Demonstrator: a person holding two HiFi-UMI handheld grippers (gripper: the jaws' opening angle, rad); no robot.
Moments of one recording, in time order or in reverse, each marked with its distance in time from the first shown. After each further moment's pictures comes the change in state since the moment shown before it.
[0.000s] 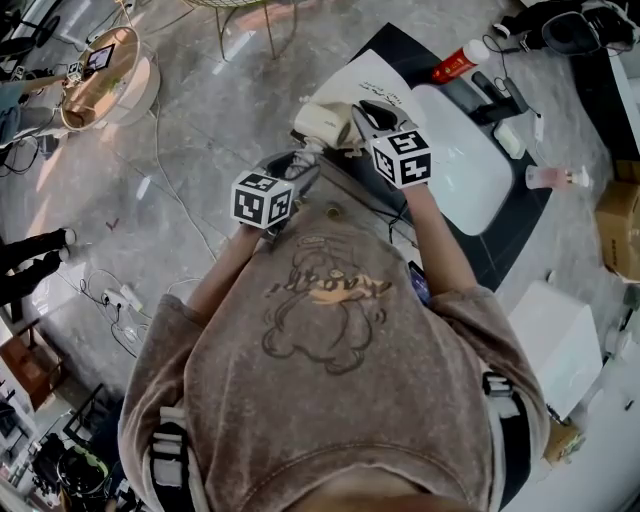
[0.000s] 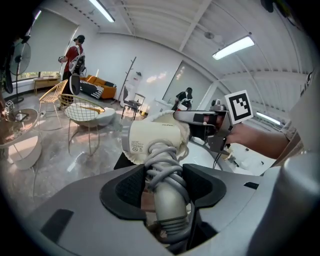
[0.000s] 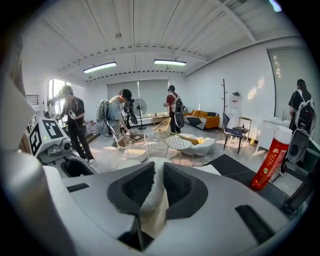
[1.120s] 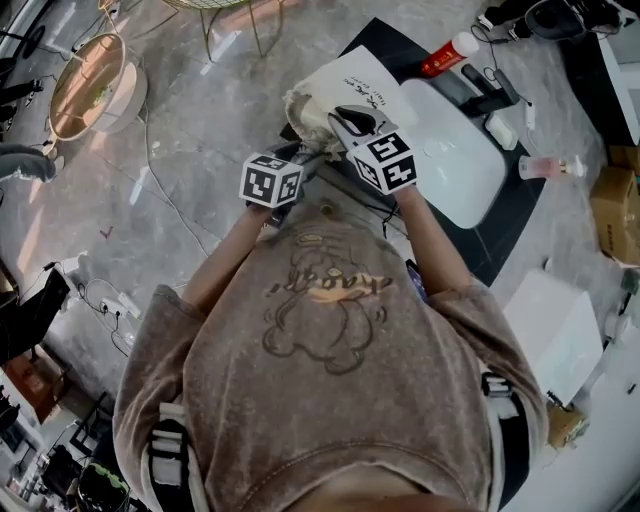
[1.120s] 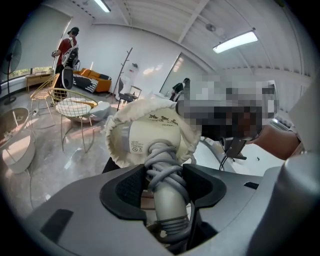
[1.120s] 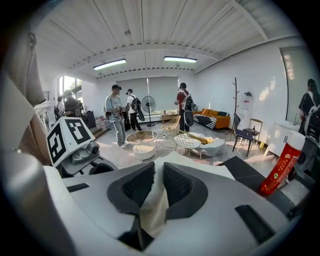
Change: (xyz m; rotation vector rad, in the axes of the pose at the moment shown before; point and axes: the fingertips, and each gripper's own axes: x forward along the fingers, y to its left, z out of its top) left arm 0.047 0.002 0.004 0.011 0.079 -0.042; right arm 0.004 0.035 -0.002 -0.069 0.031 0.093
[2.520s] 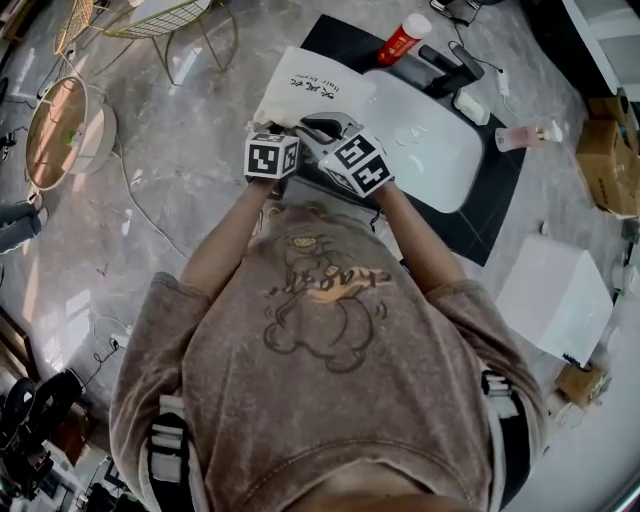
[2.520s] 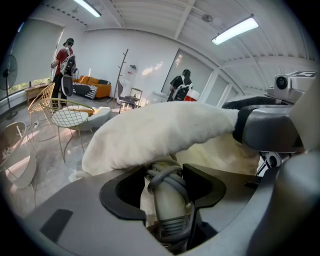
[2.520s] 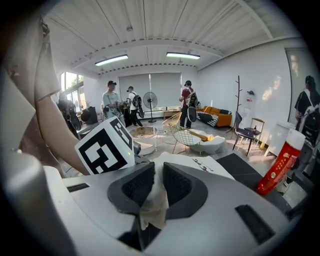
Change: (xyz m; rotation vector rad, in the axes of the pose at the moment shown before) left arm 0.096 0.025 0.055 0.068 -0.001 0.077; right arm -0.002 -0.014 -0.016 -0.027 0.045 0.018
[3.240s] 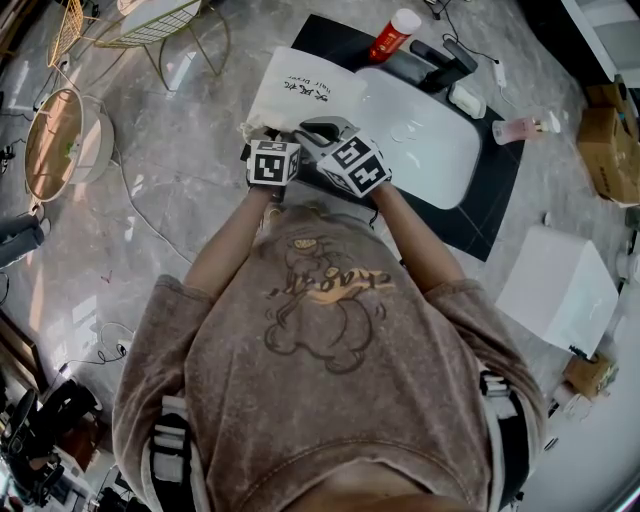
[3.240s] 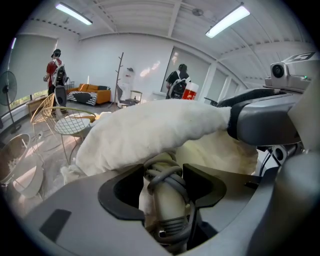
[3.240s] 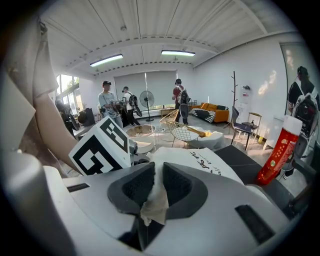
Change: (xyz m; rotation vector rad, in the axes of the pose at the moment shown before) left arm 0.019 0.000 -0.010 0.077 -0.006 0.064; right arm 0.001 -0.011 -0.025 0.050 0.024 -0.014
